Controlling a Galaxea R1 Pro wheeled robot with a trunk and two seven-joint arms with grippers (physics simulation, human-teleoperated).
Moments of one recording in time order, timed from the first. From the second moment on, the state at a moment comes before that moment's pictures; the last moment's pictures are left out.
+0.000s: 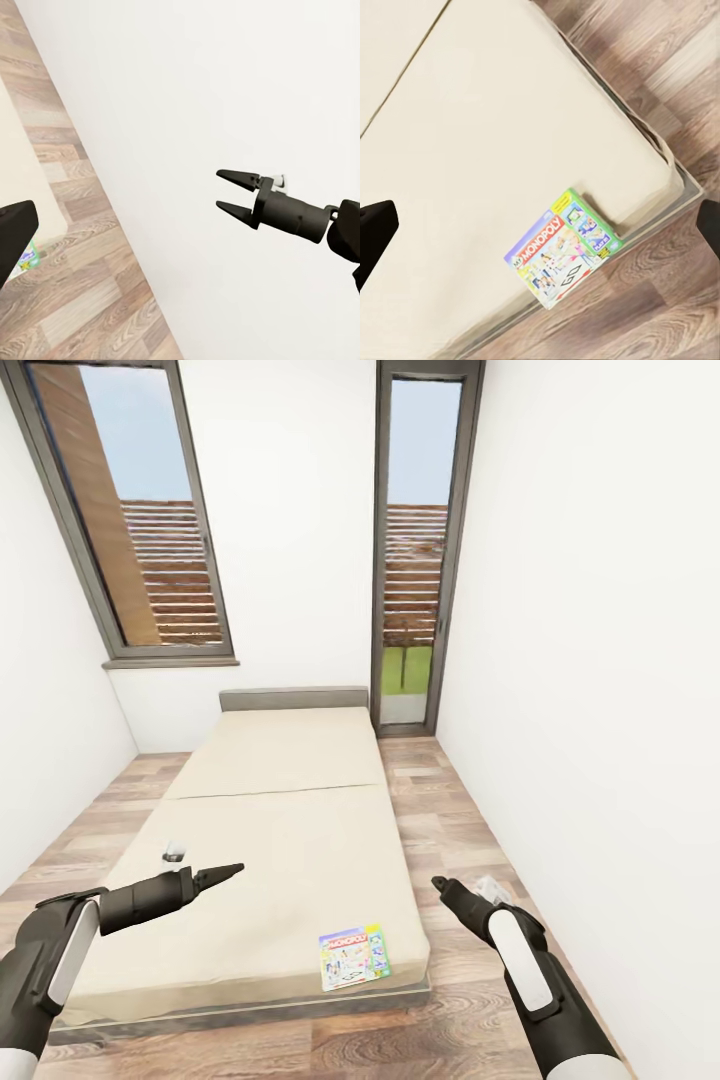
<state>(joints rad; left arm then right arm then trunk) -0.45 0.26 0.26 -1.16 0.27 0.90 -1.15 -0.44 0.06 -0.02 -1.09 -0.82 0.50 -0.35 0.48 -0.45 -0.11</state>
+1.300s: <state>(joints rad) -0.45 0.26 0.26 -1.16 0.27 0.90 -1.15 -0.44 0.06 -0.02 -1.14 -0.82 0.49 -0.36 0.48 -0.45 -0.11</state>
